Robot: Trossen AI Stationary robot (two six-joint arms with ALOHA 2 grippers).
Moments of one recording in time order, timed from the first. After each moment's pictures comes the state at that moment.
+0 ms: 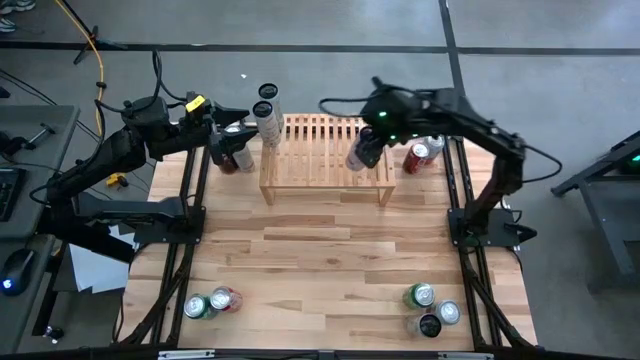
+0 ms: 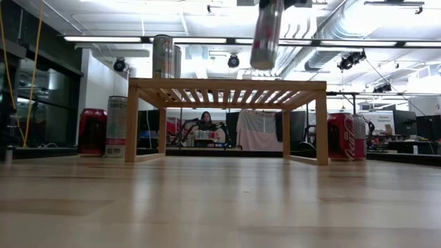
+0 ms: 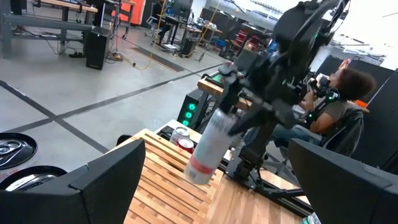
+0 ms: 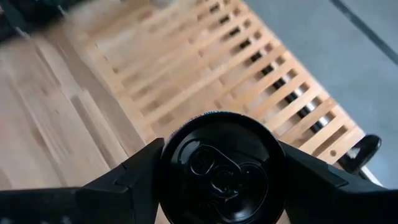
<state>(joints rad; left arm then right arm) 0.38 0.85 1.21 -0.41 0.01 -0.35 -0.24 1.71 2.18 -1.45 0.20 0.31</state>
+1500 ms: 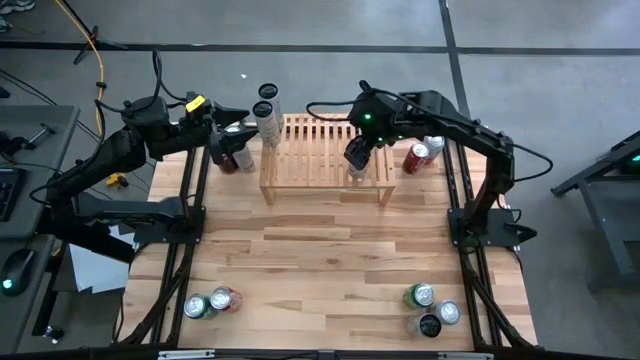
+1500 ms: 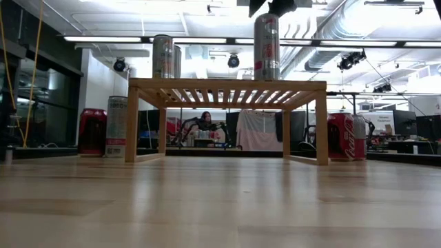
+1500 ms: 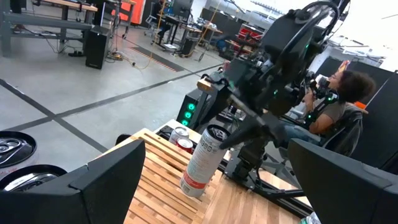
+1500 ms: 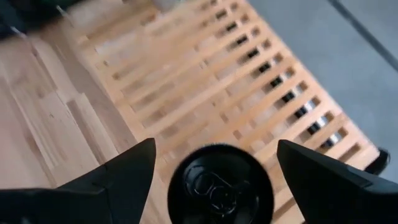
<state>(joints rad) 0.38 0.85 1.21 -0.41 0.01 -0.36 -0.24 1.76 2.18 -1.38 0.20 0.28</state>
